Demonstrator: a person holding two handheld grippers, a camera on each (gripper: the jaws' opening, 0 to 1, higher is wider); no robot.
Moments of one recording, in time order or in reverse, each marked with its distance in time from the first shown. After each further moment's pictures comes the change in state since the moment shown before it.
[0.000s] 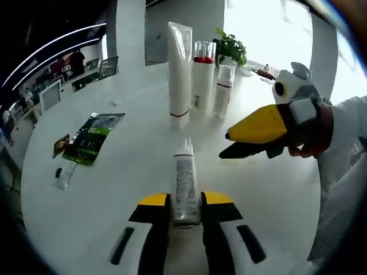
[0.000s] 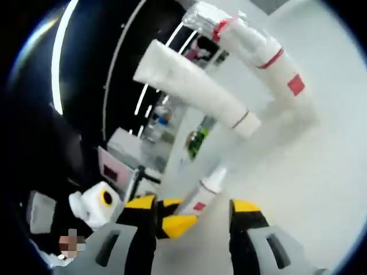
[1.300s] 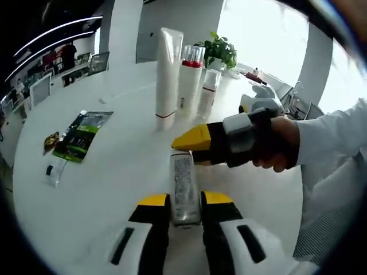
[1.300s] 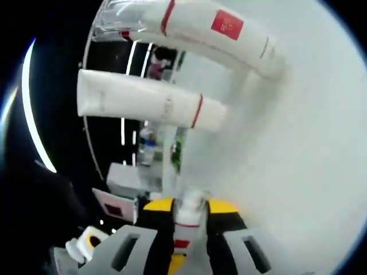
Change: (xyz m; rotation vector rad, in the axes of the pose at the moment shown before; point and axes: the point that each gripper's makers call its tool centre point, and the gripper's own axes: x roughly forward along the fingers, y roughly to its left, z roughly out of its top) left arm -0.007 -0.016 0.003 0.013 -0.010 -0.100; right arm 0.020 -0.008 0.024 0.140 -0.127 -0.056
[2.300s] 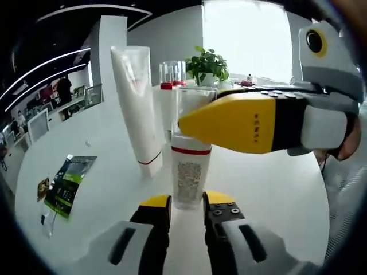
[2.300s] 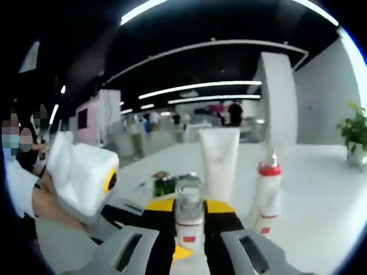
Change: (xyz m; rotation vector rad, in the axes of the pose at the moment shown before) left arm 0.063 -0.022 0.061 0.146 -0.173 0.042; right arm -0.048 0.057 0.060 -1.139 -0.290 -0.163
